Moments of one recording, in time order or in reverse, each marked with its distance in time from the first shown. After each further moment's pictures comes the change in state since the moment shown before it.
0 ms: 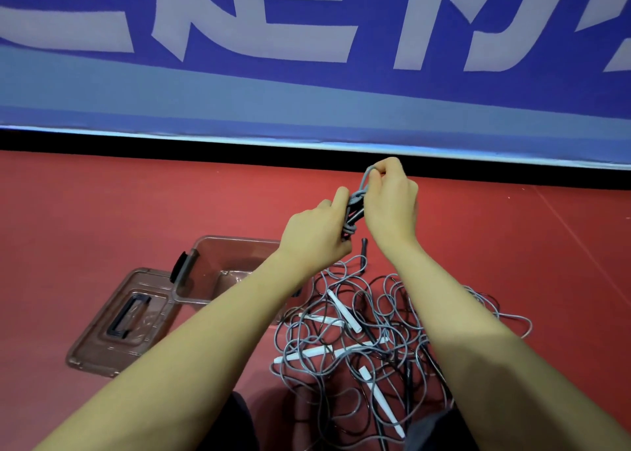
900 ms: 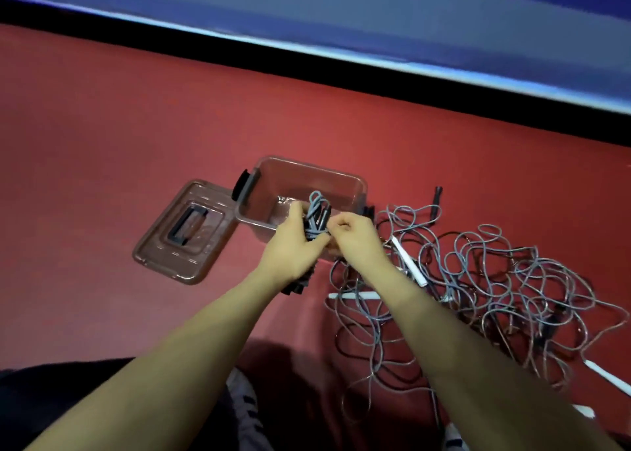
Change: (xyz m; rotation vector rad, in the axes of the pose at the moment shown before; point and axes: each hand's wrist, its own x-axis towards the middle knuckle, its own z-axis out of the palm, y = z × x) left_hand -0.137 -0.136 0.077 -0.748 -0.103 -0.637; right_hand -0.142 0.028 0.167 0.235 -0.789 0.318
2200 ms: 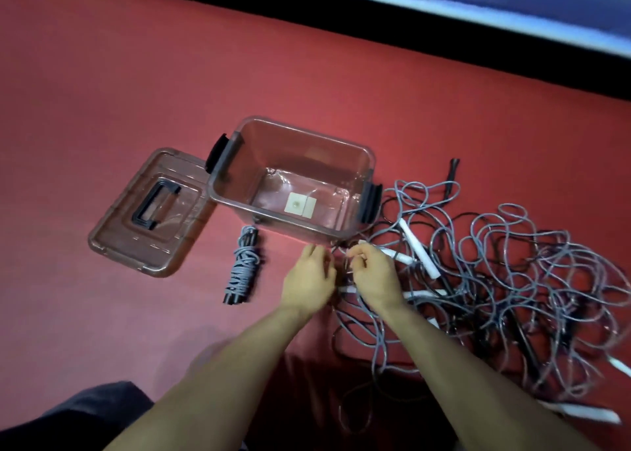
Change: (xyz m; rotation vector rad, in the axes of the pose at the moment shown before) left_hand 0.025 -0.097 0.109 0.273 -0.083 -0.086; right_hand 0.029 0.143 0.022 -0.272 0.094 0.080
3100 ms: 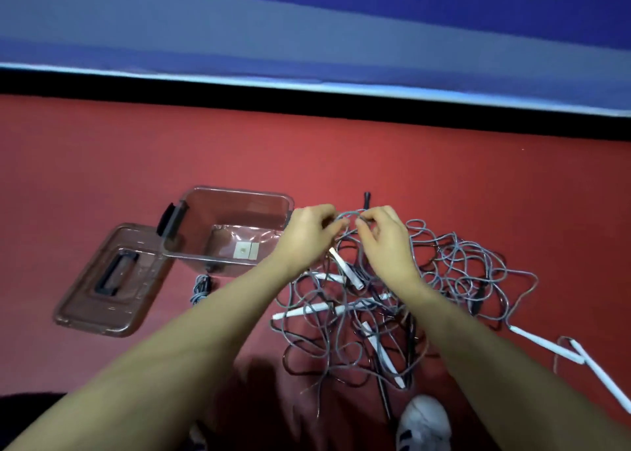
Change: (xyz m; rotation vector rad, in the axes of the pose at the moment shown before) left_hand -0.016 0.194 -0.071 -0.131 0.046 0.453; right_hand -0.043 -0.037 -0.193 0.026 0.404 -0.332
